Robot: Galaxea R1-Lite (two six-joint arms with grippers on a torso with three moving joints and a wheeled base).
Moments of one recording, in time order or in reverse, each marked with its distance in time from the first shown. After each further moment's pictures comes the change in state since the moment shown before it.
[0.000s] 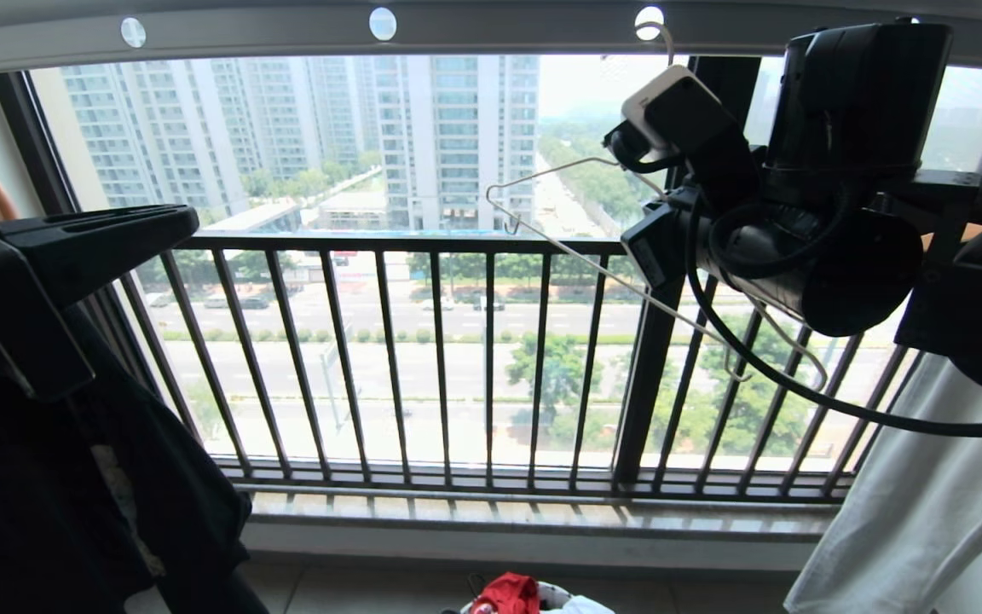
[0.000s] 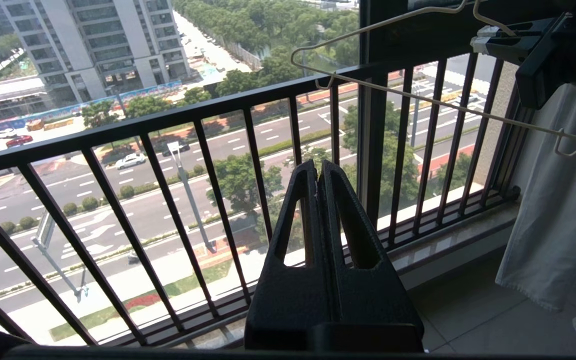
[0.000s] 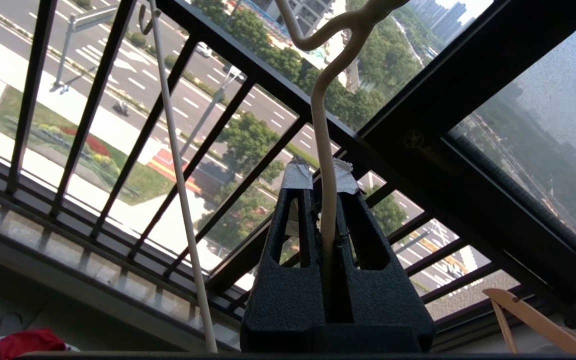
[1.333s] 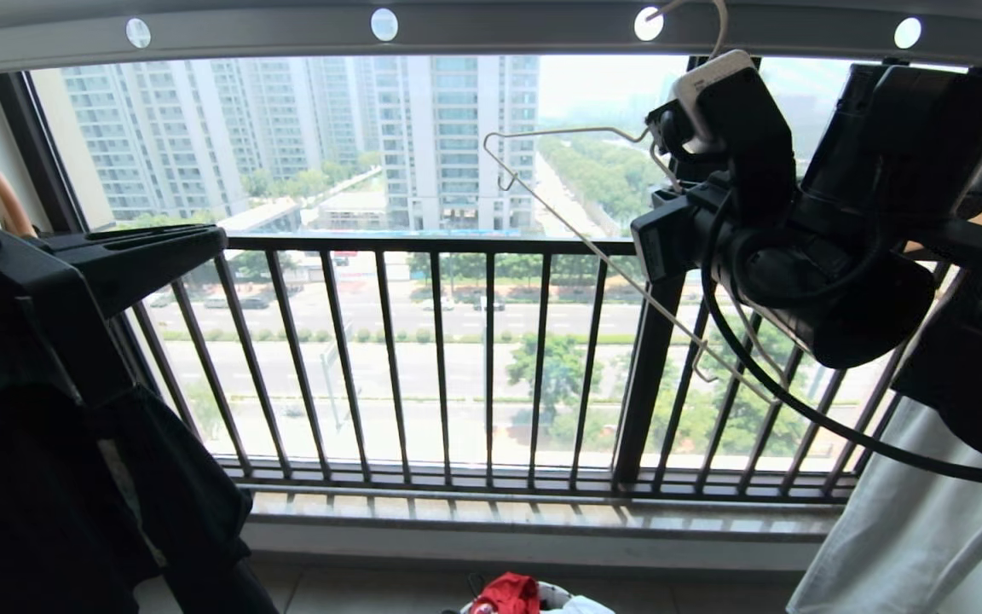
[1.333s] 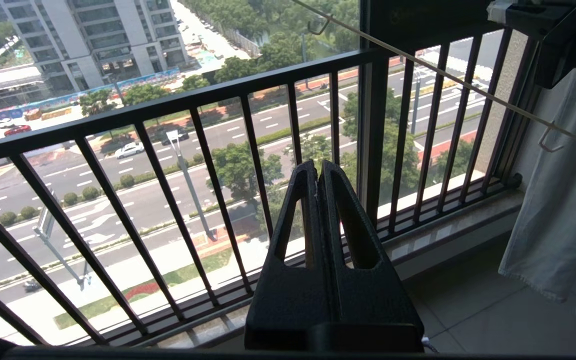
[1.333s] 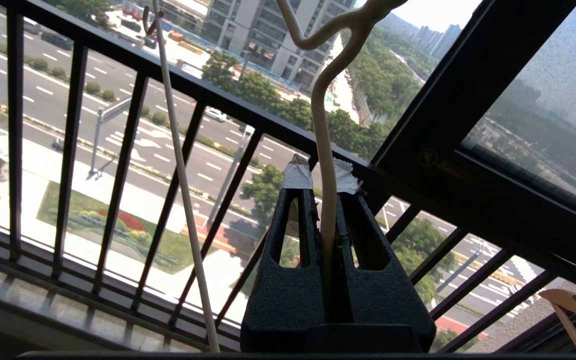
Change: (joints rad) left arm 0.000 0.031 0.005 0.001 -0.001 0.000; right arm -0.006 -0.026 0.176 -0.326 0.035 0.088
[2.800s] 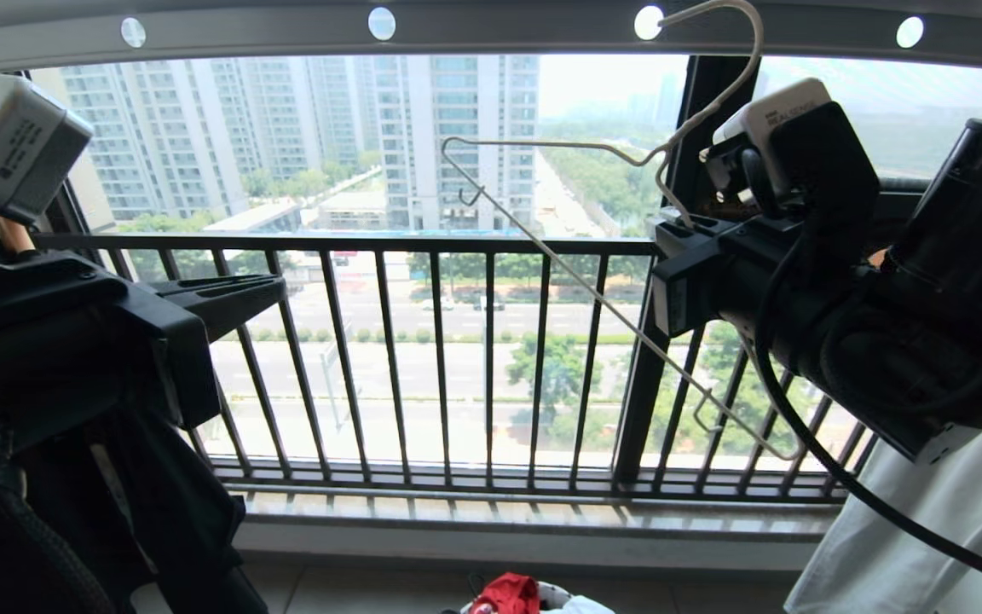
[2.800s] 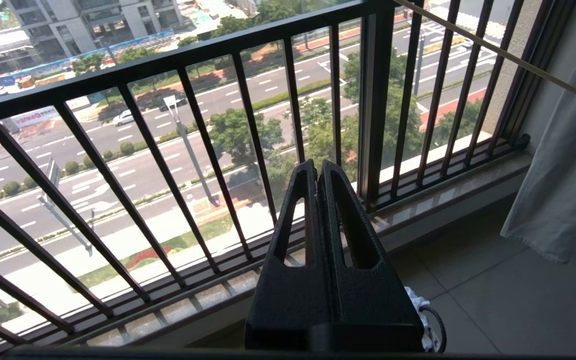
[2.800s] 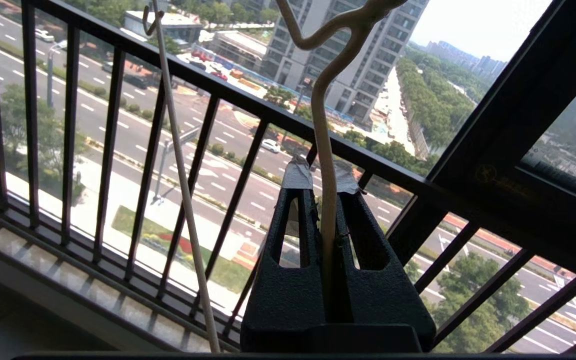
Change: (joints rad) left arm 0.000 0.085 0.024 0.000 0.000 0.000; right arm 0.073 -0.124 0.241 -0.149 0.092 0.058
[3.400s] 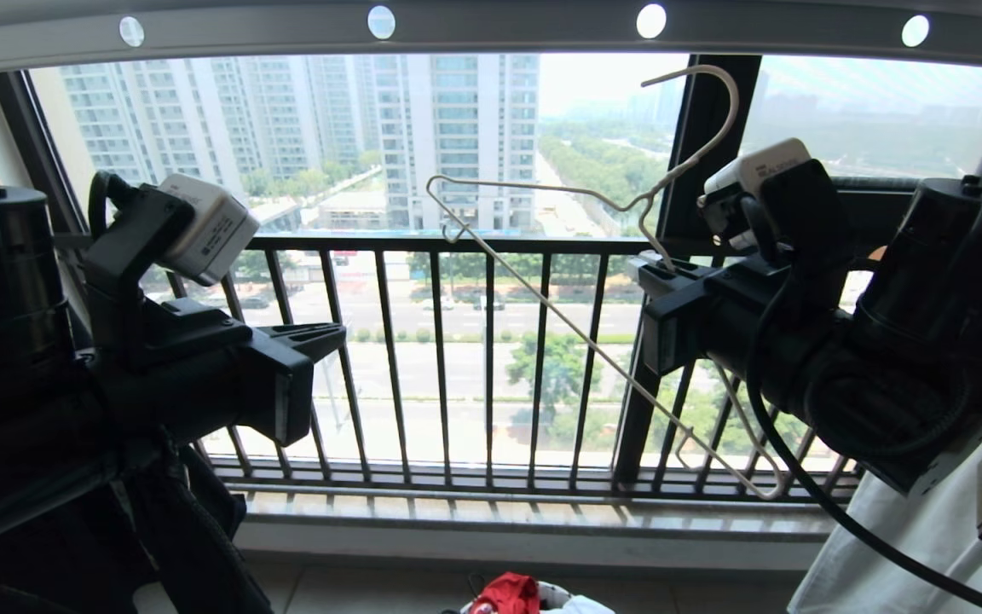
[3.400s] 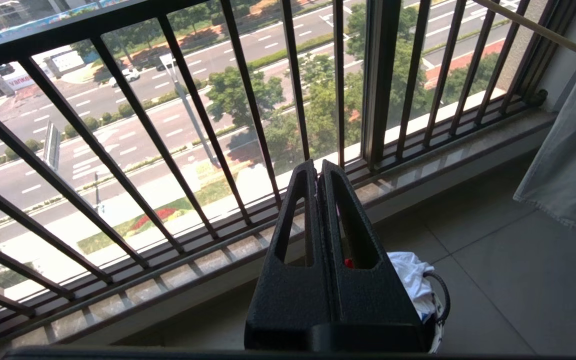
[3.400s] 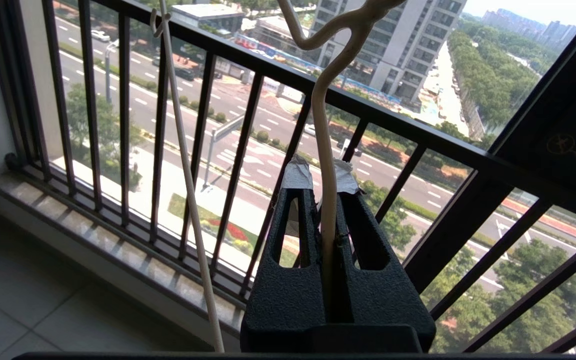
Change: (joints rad) left arm 0.000 0.143 0.033 -0.052 0.003 -0.004; right arm -0.005 0.006 0.073 -0.002 0.079 0.130
